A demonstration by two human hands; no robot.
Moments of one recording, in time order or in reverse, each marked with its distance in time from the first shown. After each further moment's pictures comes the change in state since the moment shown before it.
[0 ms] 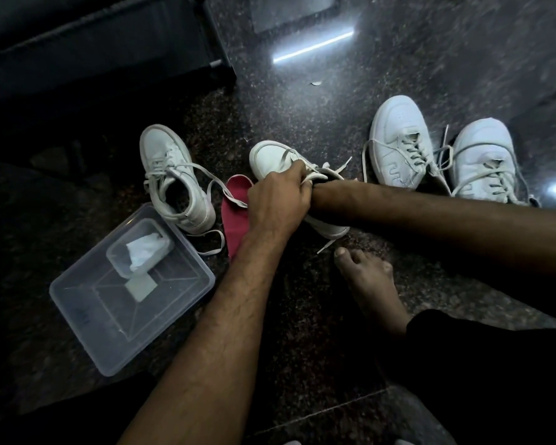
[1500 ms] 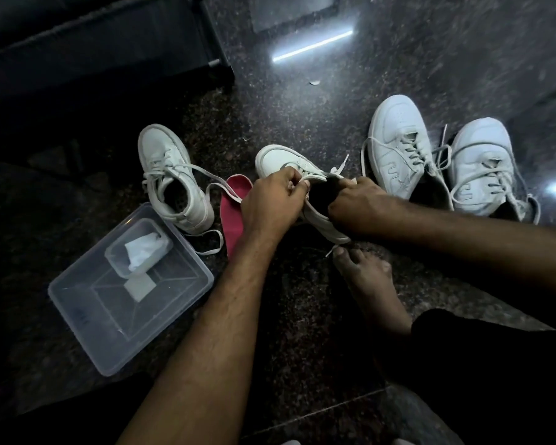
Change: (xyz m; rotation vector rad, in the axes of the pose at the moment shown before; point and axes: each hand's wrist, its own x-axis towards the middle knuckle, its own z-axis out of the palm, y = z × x) left_hand -0.003 -0.005 0.000 -0.237 -0.061 -0.202; right_hand 0.077 -0.045 -0.156 -0.639 -0.201 -0.316
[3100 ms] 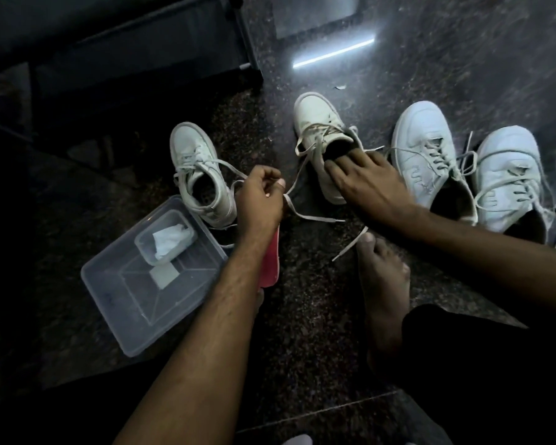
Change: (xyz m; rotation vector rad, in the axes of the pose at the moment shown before) left_hand -0.005 -0.055 -0.010 -0.545 0.236 -0.130; right_hand 0.025 0.001 0.019 0.080 0.613 0.104
